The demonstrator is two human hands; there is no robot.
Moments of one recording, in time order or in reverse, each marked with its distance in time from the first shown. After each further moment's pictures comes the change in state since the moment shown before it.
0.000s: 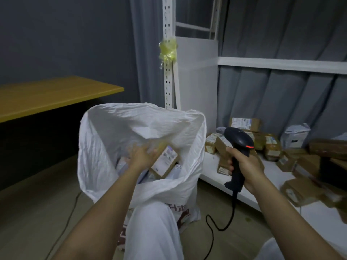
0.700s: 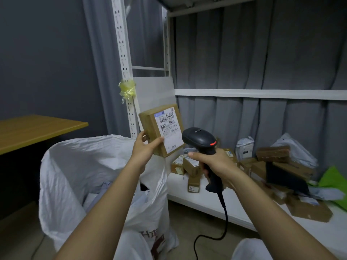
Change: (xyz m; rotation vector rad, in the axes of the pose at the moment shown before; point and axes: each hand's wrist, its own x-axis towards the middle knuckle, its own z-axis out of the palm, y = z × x) left_hand -0.062 0.169 -0.011 -0.793 -0.114 0.292; right_hand -0.073 -0.089 -0.037 -0.325 -0.184 -0.260
